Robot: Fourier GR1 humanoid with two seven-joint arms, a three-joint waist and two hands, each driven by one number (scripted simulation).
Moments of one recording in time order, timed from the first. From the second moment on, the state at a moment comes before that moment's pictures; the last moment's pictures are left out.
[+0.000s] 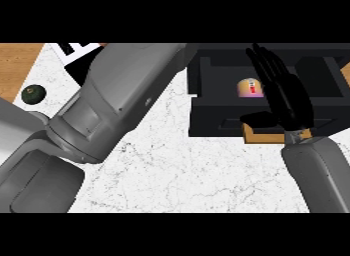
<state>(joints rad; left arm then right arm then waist) -1.65 0.02 -0.27 -0.29 0.58 0.61 0.01 -0.46 -0.25 0.15 -1.43 0.88 -0.13 0.03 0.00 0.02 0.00</state>
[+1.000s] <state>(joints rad) -1.49 0.18 -0.29 -0.48 0.52 0.55 0.12 -0.92 -0.17 -0.01 -0.63 1.06 -0.60 -0.05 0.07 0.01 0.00</state>
